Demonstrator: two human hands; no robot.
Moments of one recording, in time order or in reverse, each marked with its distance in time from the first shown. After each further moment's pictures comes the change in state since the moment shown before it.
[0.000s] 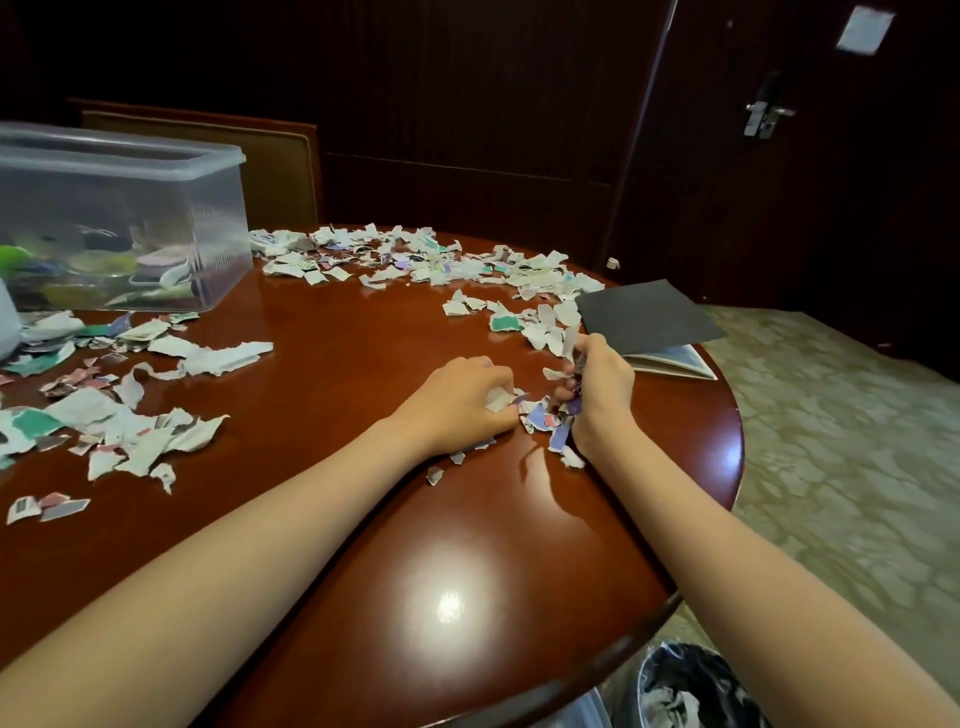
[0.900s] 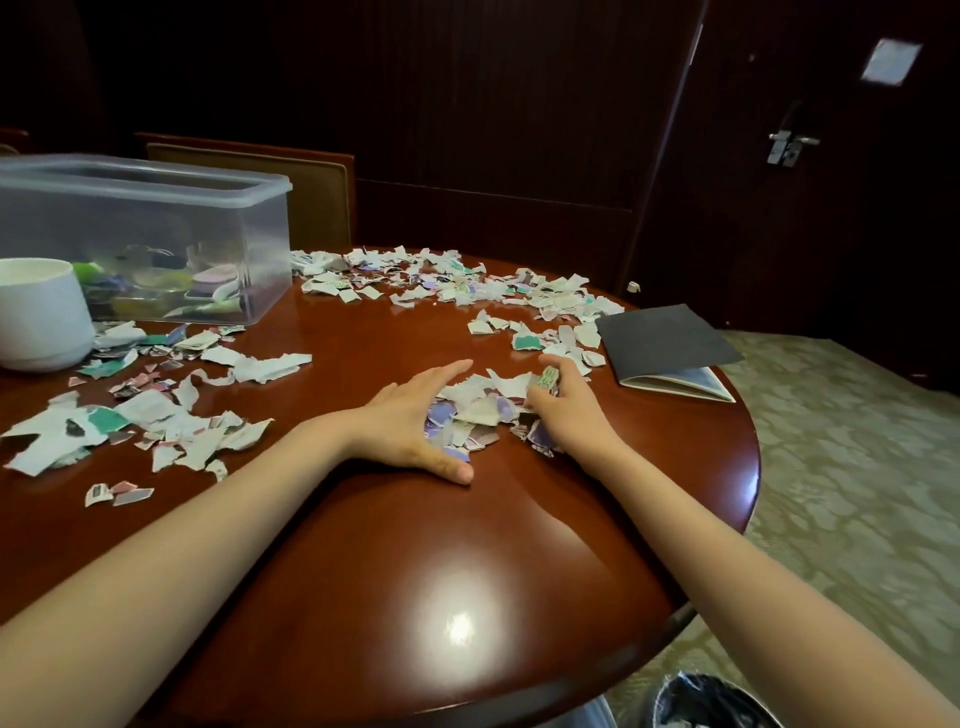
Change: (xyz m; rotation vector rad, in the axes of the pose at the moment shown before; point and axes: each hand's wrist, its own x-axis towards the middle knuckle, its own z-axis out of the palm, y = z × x) left_hand -0.046 -0.047 -0.038 -0.173 -0.327 -0.136; right_hand -0.009 0.015 0.004 -0.739 -0.442 -0.278
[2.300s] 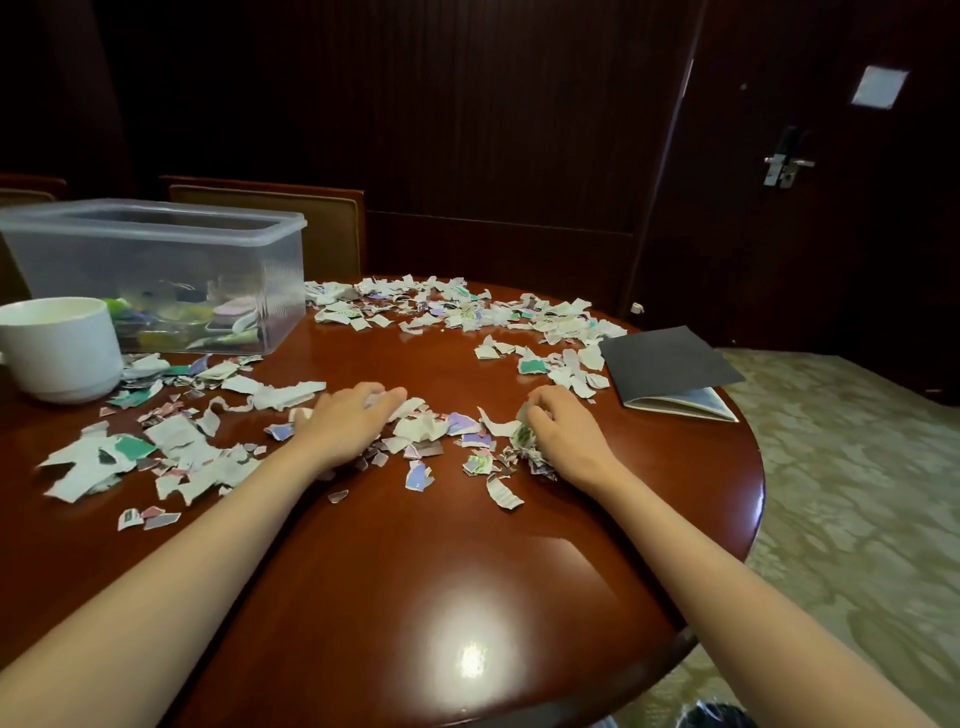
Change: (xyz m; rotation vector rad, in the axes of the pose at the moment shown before) left_hand -0.009 -0.040 -0.014 -0.040 0.349 -0.508; right_hand -0.002 -0.002 0.001 -0.385 -0.021 -0.239
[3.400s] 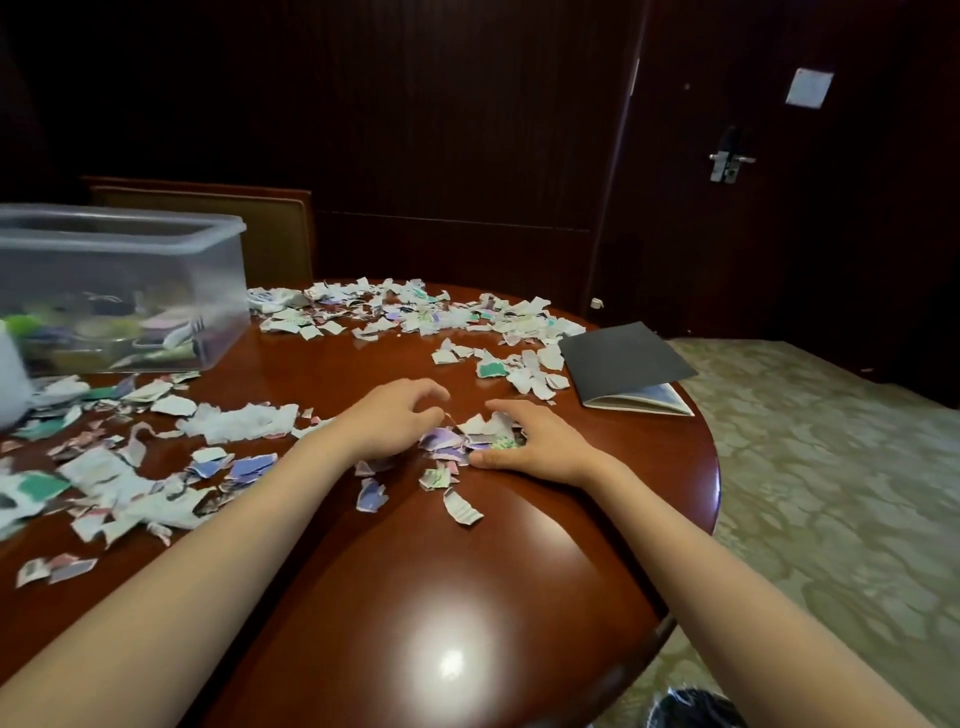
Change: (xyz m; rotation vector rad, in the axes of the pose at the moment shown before) left_hand 0.005 0.076 0.011 -0.005 -0.123 0.389; right_hand 0.016 0.032 -0.017 -0.202 -0.252 -0.009
